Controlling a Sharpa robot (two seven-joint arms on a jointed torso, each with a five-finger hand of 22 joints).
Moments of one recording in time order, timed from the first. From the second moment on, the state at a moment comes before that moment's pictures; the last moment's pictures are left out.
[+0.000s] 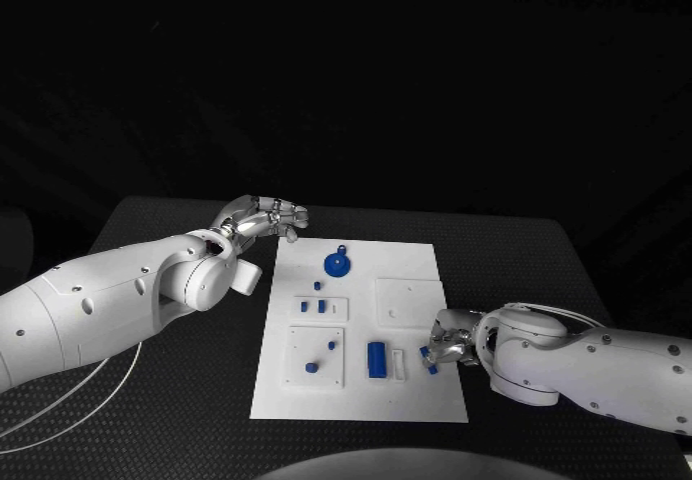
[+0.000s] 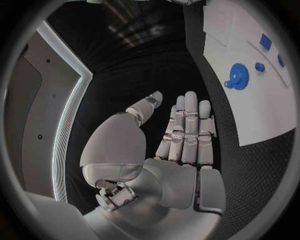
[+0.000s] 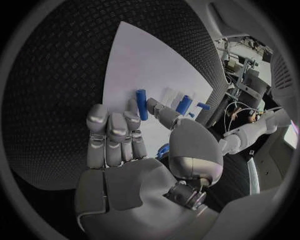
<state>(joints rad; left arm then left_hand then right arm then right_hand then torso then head) 1.19 -0.73 -0.10 1.31 -0.24 -0.25 0.26 1.09 -0.12 0.53 -0.17 0.10 0.84 0.18 0.29 0.47 1.20 0.11 0.12 0.21 1.04 0.01 0.78 0.47 0.02 0.80 -0.09 0.61 1.29 1.05 -0.93 -0.22 1.71 -1.27 -0.15 -0.60 0.84 -0.13 0.88 -0.22 0.05 1.05 0.09 0.25 0.62 1.21 -0.02 1.10 1.13 1.32 -0.11 1.24 1.05 0.22 1.24 -0.04 1.05 1.31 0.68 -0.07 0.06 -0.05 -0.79</state>
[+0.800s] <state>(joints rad) 1.19 -0.73 -0.10 1.31 -0.24 -0.25 0.26 1.09 -0.12 0.53 -0.17 0.10 0.84 0.18 0.29 0.47 1.20 0.11 0.12 0.21 1.04 0.01 0.78 0.47 0.02 0.80 -0.09 0.61 1.29 1.06 -0.90 -0.22 1.73 -1.02 -0.20 -0.59 0.81 -0.12 0.86 -0.23 0.05 1.06 0.09 0.26 0.61 1.21 -0.02 1.10 1.13 1.32 -0.12 1.24 1.05 0.22 1.24 -0.04 1.05 1.31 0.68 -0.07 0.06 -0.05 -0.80</state>
